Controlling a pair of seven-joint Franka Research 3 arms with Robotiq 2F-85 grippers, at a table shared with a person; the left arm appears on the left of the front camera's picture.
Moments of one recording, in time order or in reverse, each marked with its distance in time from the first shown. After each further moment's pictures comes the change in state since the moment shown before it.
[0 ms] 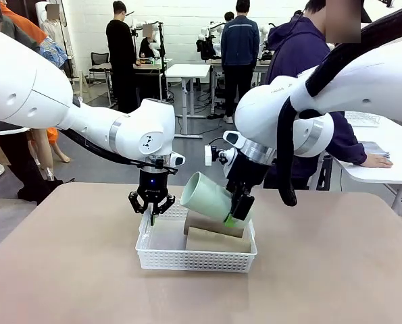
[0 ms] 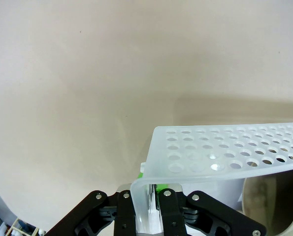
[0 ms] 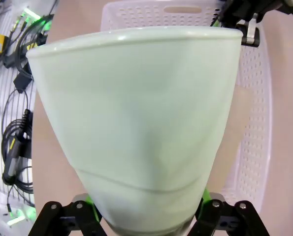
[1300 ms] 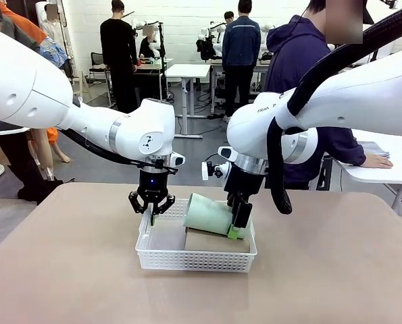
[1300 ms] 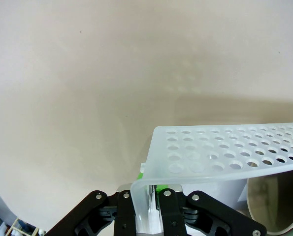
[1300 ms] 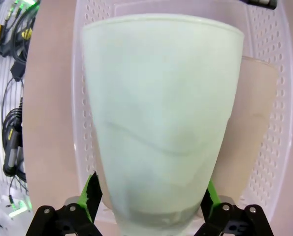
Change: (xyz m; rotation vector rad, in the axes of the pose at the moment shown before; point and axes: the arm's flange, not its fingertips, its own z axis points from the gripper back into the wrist) left arm 0.000 0.000 0.000 0.000 0.000 0.000; right arm -0.008 -0.023 -0.027 0.051 0.086 -0.034
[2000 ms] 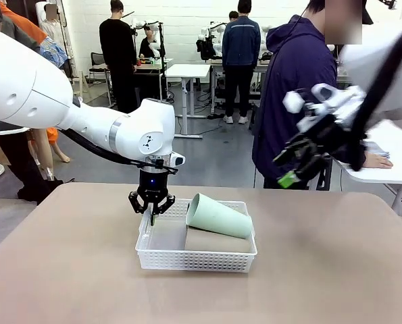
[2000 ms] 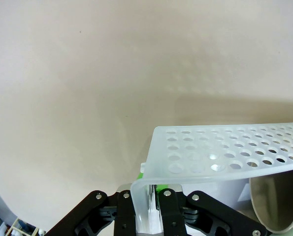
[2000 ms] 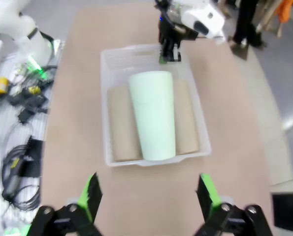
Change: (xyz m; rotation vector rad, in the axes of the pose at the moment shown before) left arm 0.000 0.000 0.000 0.000 0.000 0.000; right arm -0.161 0.088 0.163 -0.256 -0.536 -0.005
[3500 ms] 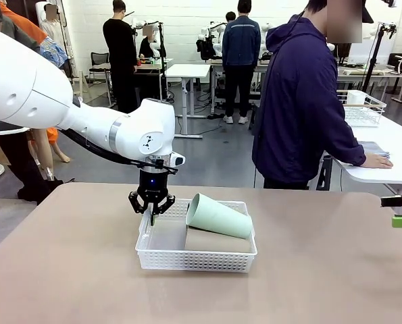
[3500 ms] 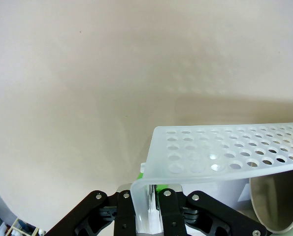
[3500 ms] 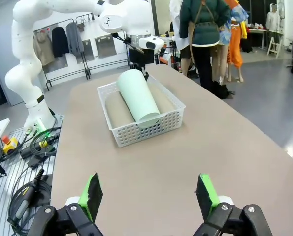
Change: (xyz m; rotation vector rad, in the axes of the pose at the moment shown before) left arm 0.000 0.000 0.000 0.000 0.000 0.000; right arm -0.271 0.043 0.079 -0.108 -0.510 -0.276
